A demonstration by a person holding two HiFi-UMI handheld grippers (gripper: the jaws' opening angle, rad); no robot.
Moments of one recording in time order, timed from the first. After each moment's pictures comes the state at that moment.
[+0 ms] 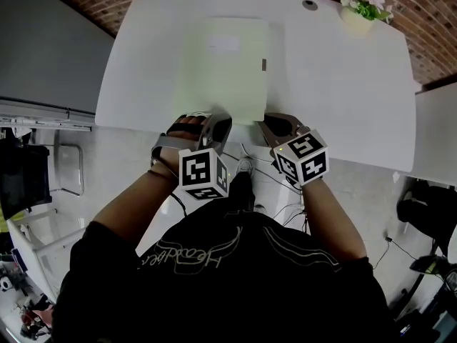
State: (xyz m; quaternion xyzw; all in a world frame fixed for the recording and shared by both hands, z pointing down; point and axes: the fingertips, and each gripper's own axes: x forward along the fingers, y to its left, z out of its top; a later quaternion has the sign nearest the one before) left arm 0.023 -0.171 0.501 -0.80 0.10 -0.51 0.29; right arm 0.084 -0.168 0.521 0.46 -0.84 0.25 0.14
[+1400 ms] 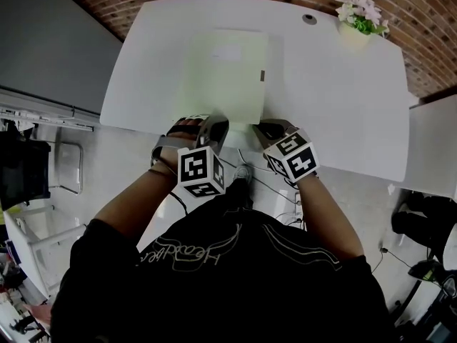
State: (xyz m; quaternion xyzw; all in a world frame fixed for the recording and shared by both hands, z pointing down) left arm 0.023 -0.177 0.488 -0.80 0.13 -0.52 0.27; right arm 0.080 -0.167 0.528 0.42 -0.85 0.24 0.23
